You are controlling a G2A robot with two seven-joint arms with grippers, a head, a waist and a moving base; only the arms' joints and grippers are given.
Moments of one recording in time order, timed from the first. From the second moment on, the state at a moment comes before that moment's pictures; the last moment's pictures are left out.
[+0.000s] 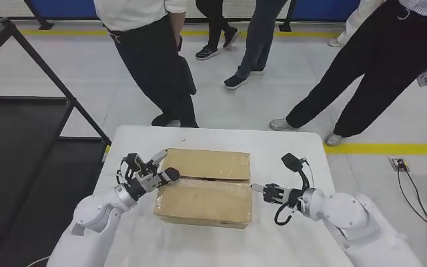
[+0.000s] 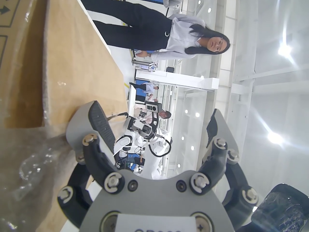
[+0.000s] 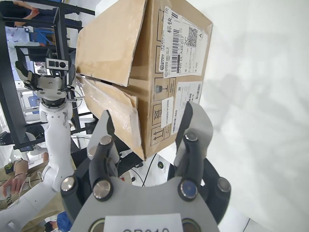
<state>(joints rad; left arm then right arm) 1.00 -1.11 -1.37 -1.39 -0.62 -0.02 -0.78 -0.94 -0.93 1.12 -1.74 -0.06 0.31 0.81</state>
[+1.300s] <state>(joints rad) 1.06 -1.10 -1.47 -1.42 -0.65 -0.06 -0.75 -0.84 -0.96 1.13 -1.80 -0.07 0.27 0.75</state>
